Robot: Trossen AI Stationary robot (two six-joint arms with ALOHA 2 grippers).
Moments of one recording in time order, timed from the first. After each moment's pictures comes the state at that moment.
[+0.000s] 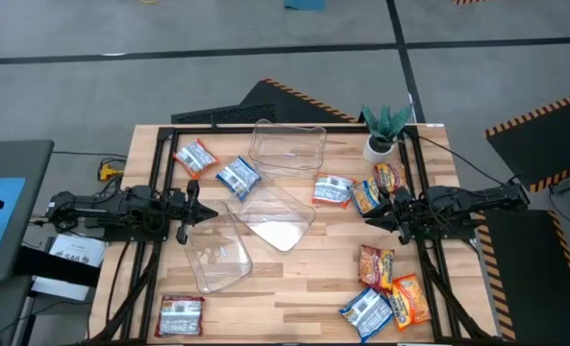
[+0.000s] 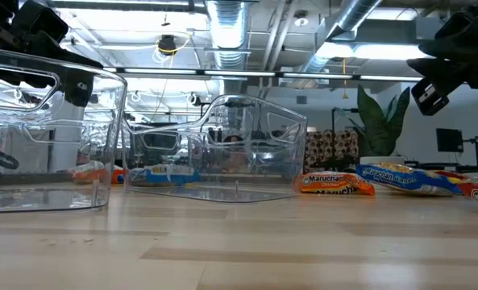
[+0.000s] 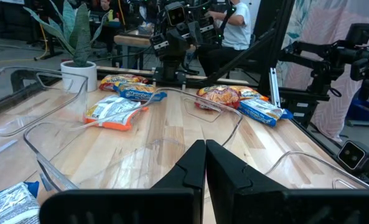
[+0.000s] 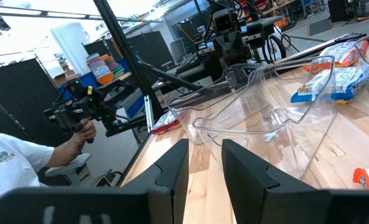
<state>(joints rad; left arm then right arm) -0.06 0.01 0.01 0.03 -0.01 -0.13 0.17 0.01 0.01 0.03 0.00 0.44</state>
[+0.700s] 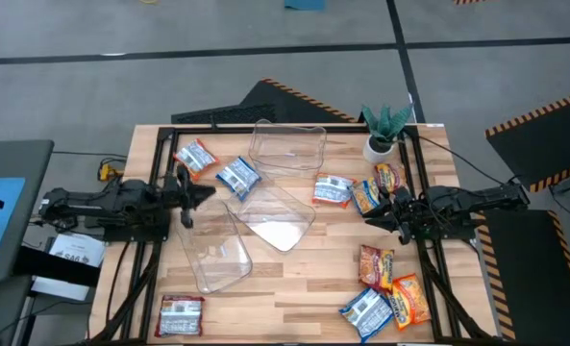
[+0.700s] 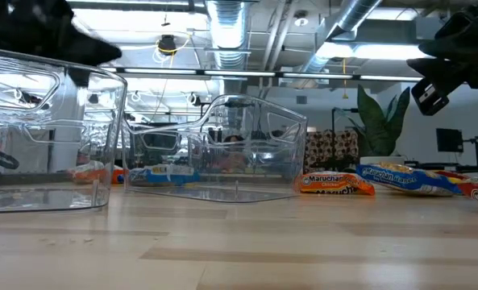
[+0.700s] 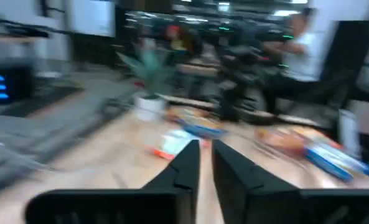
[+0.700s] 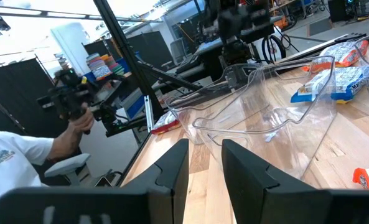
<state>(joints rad) -0.04 0.15 0.15 0.10 -0.34 -0.08 0.17 0.01 0.01 0.03 0.00 0.44</state>
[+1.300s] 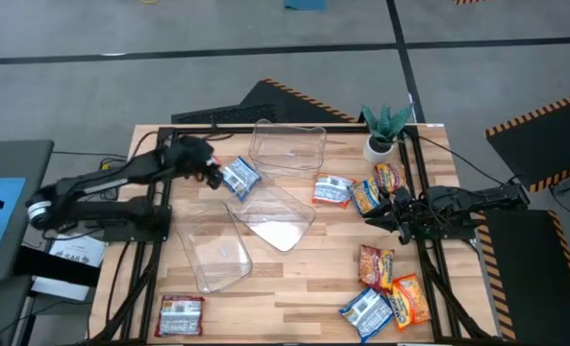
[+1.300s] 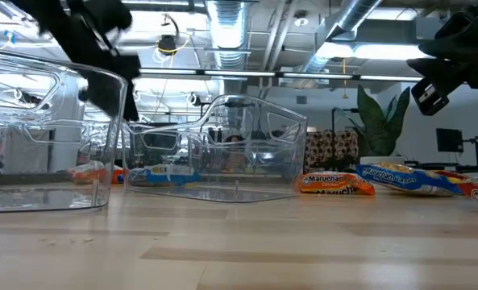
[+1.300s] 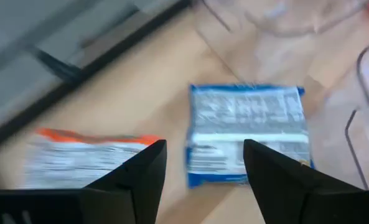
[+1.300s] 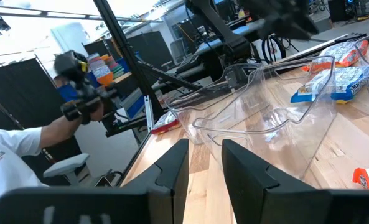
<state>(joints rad) 0.56 0.96 0.62 -0.42 -0.21 -0.19 0.17 0.01 0.01 0.03 0.00 0.44</state>
